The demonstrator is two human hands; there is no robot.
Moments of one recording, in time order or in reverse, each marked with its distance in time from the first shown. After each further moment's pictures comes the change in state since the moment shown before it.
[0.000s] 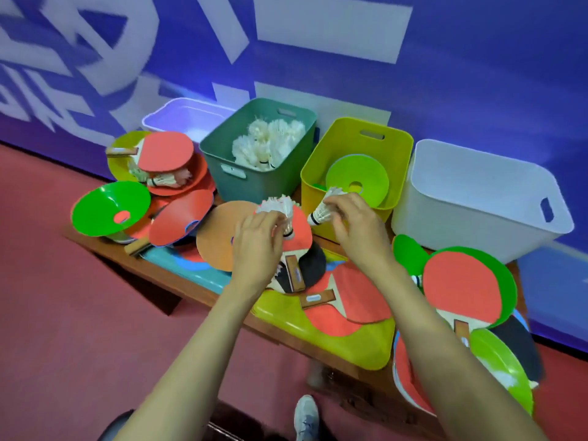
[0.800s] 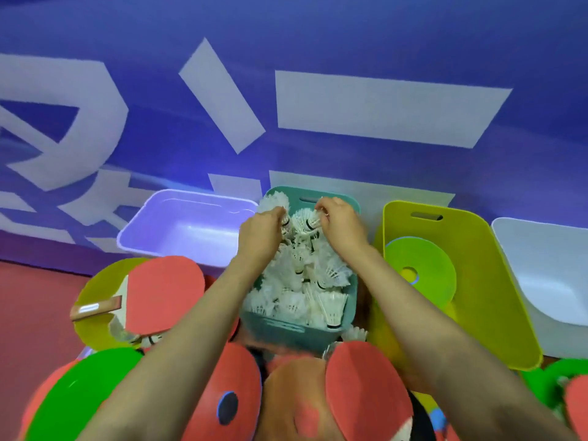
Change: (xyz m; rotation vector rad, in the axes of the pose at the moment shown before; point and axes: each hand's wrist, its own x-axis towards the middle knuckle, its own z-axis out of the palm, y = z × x) left_hand 0.358 -0.190 0.077 0.212 -0.373 0.061; right_hand 0.333 0.053 0.196 -0.203 -0.110 0.388
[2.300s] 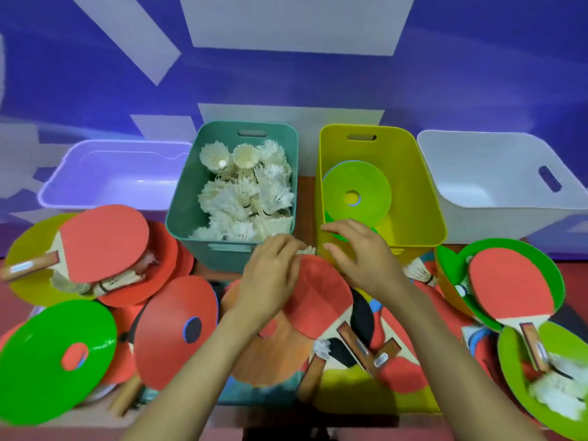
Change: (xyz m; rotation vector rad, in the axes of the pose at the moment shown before) left_hand -0.191 0.076 0.030 -0.386 -0.034 0.458; right_hand -0.228 0.043 -0.075 0.124 -0.054 -0.033
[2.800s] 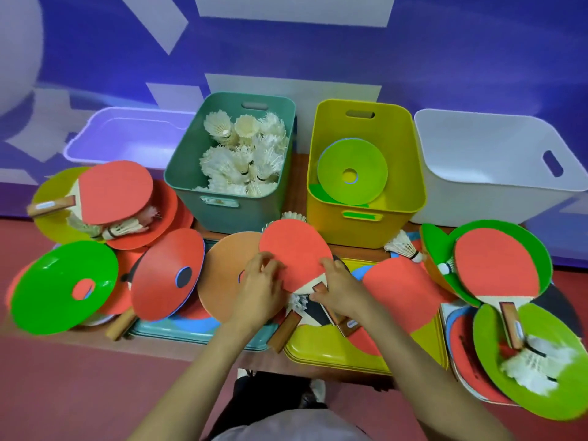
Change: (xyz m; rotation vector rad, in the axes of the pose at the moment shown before) left_hand -0.098 0.036 0.065 -0.022 -0.094 -0.399; right_hand -0.100 0.050 0.060 -0.049 -0.531 0.402
